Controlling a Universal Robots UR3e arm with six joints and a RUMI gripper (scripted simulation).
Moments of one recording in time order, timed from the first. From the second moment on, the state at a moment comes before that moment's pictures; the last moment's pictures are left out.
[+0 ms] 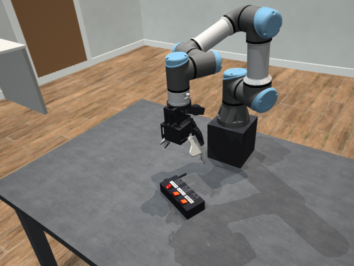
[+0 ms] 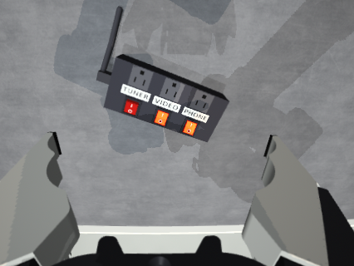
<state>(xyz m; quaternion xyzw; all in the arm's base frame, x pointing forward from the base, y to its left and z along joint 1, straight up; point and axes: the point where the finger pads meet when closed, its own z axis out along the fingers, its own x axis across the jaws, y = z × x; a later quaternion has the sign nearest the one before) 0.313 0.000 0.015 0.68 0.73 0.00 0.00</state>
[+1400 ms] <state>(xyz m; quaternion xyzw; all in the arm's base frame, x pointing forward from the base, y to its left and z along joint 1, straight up) 0.333 -0.034 -0.030 0.34 0.94 -0.01 0.00</state>
